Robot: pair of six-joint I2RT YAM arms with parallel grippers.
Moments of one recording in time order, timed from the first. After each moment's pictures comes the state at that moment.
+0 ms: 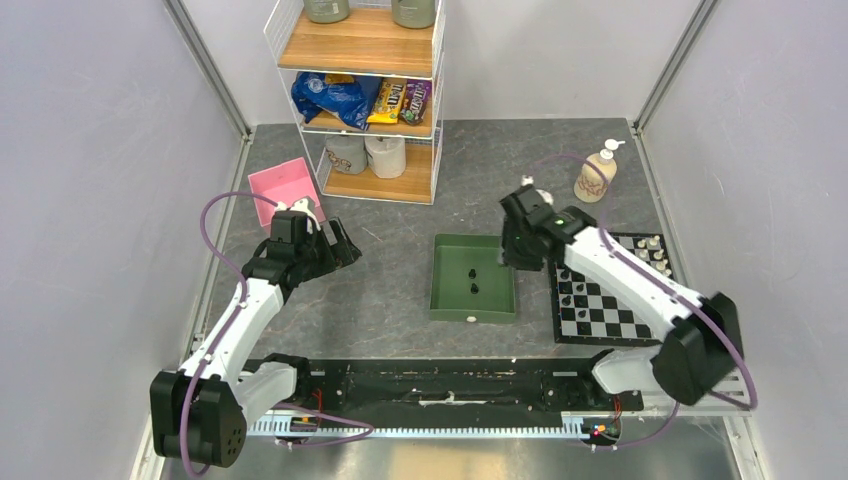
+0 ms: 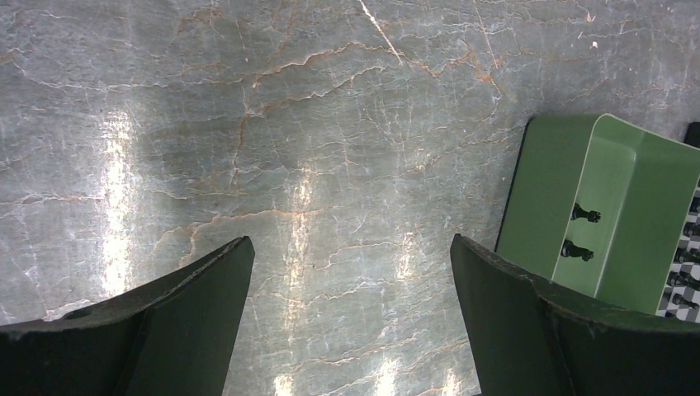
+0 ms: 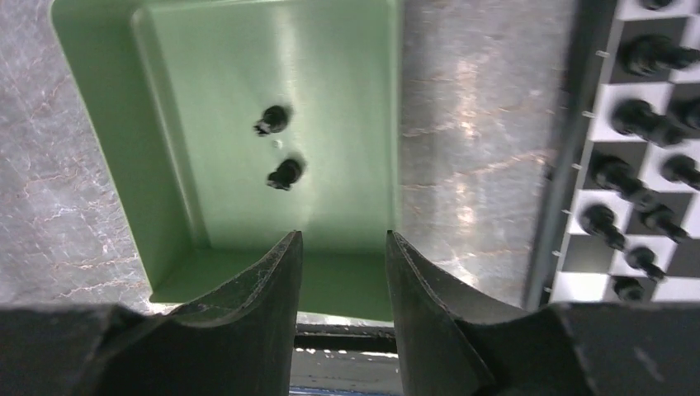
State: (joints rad) left arm -0.14 1.02 0.66 -0.44 0.14 -0.50; right arm 0.55 1.31 1.08 -0.87 0.16 0.70
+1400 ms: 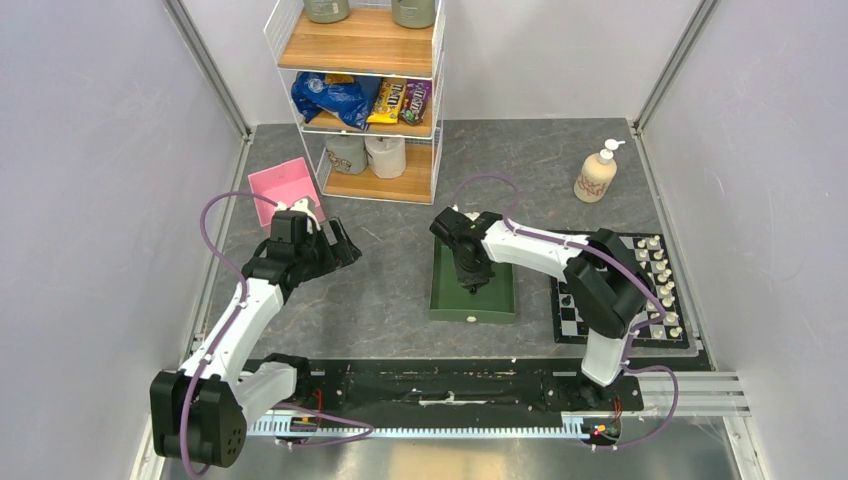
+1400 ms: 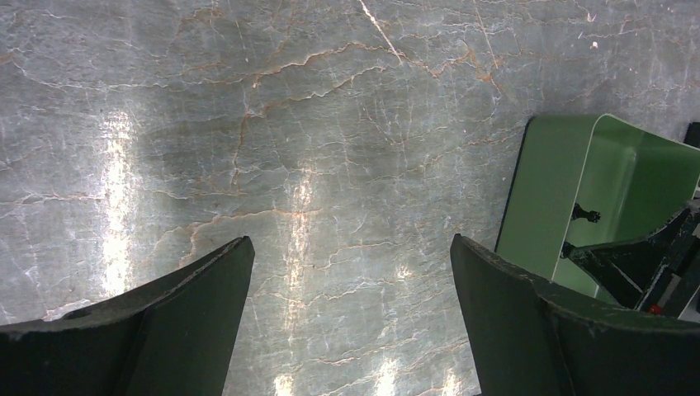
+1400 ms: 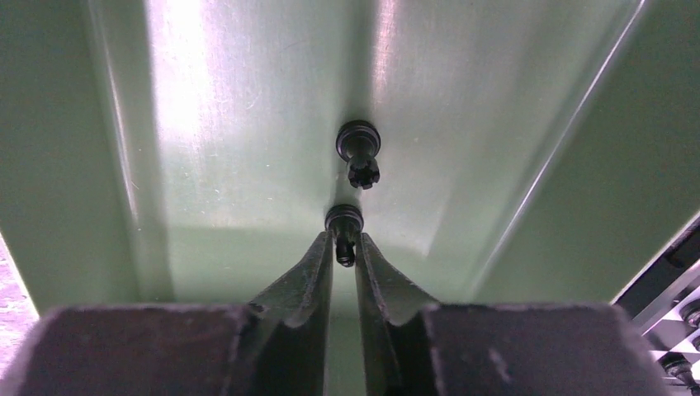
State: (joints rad) left arm -0.14 1.02 0.66 -0.44 0.14 -0.50; right arm 0.81 1.83 1.25 -0.80 0.22 0.63
